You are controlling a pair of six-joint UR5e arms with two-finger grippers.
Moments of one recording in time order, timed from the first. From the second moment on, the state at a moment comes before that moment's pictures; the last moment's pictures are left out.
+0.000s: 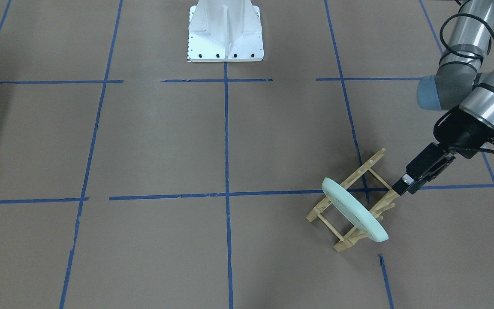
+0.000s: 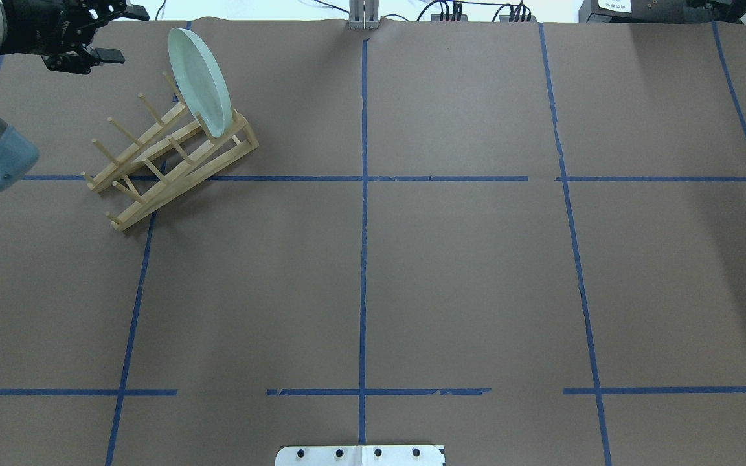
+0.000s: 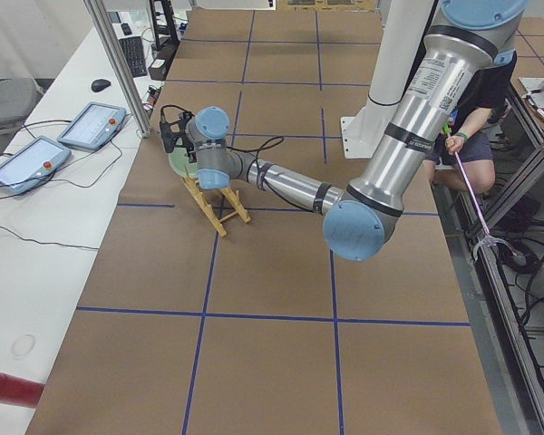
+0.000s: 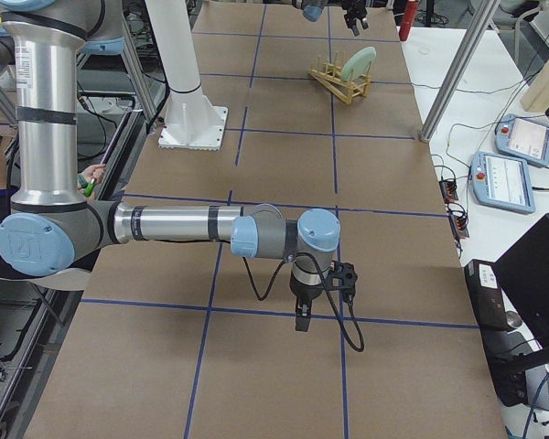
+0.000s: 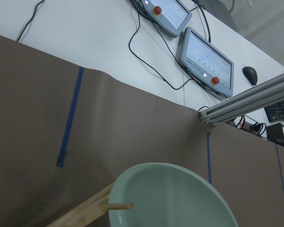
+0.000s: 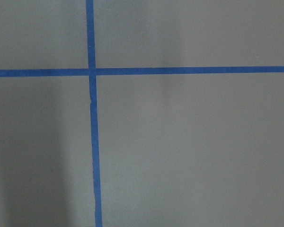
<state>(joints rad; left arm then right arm) -1.09 -2.01 -1.41 -2.79 -2.10 -1.79 1.54 -1.63 1.67 -1.64 2.19 0.06</state>
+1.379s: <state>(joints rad) -0.96 -2.07 -1.37 -2.86 -1.97 -1.92 1.54 -1.63 1.67 -1.64 2.19 0.06</state>
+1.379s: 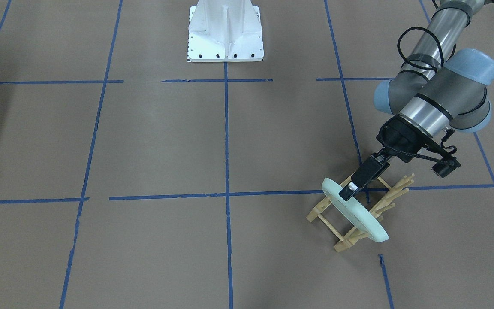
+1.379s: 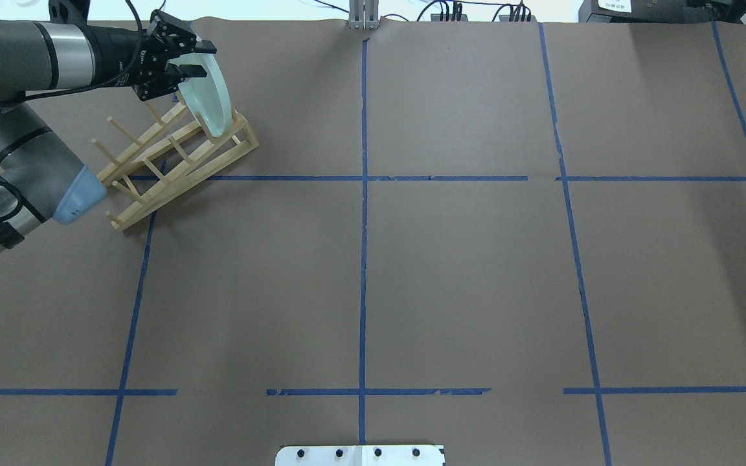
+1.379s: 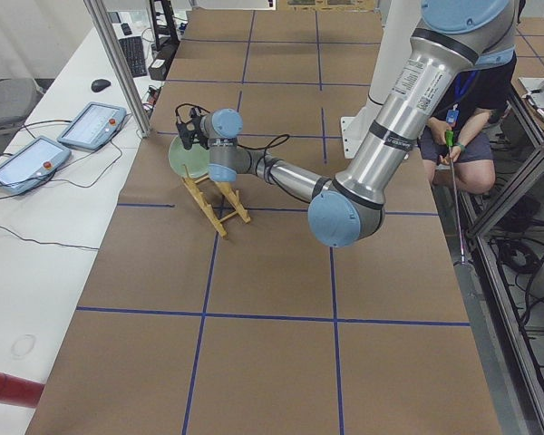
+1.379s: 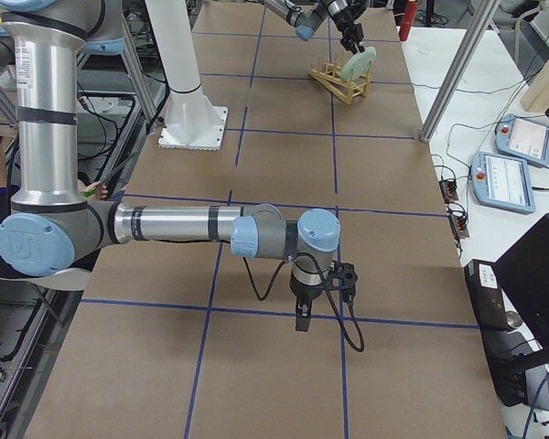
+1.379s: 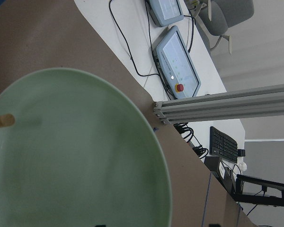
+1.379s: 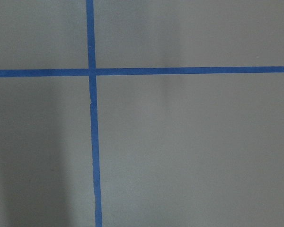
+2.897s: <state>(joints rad) -0.98 -2.07 -1.38 -2.88 -1.97 -1.92 1.54 -1.63 1.67 -1.64 2.19 0.06</state>
